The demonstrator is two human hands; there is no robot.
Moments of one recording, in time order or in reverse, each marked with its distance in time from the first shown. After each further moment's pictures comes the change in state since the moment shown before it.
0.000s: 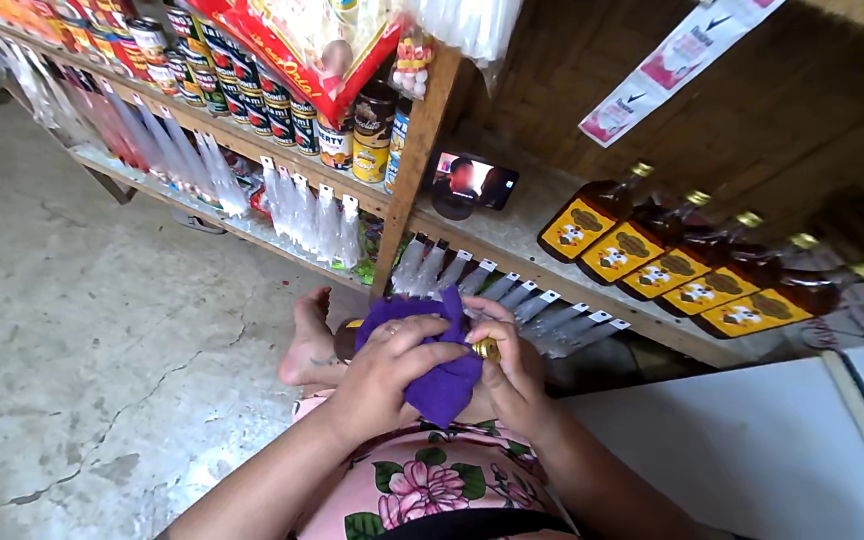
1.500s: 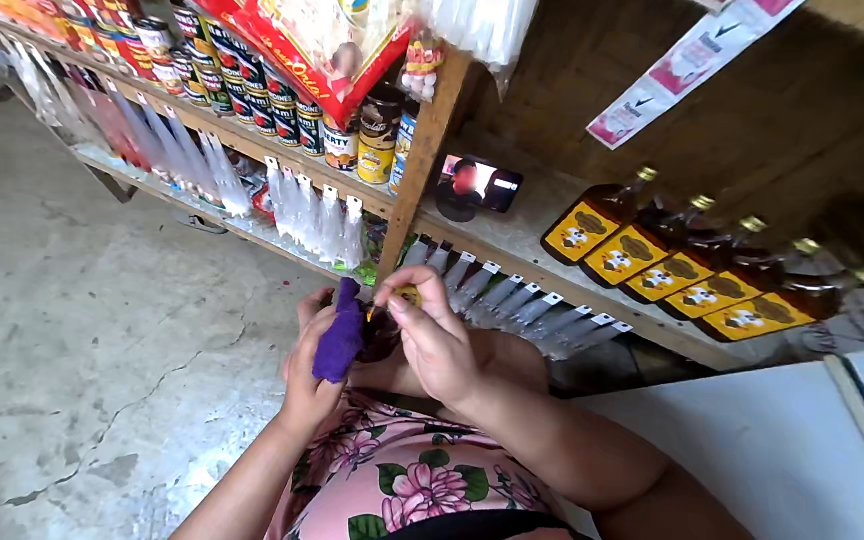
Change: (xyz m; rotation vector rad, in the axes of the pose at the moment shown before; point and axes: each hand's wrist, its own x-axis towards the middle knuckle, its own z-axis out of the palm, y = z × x) left_hand -0.068 -0.054 -0.021 -0.182 0.418 -0.284; right_hand 0.082 -0.040 0.080 0.680 0.077 0.199
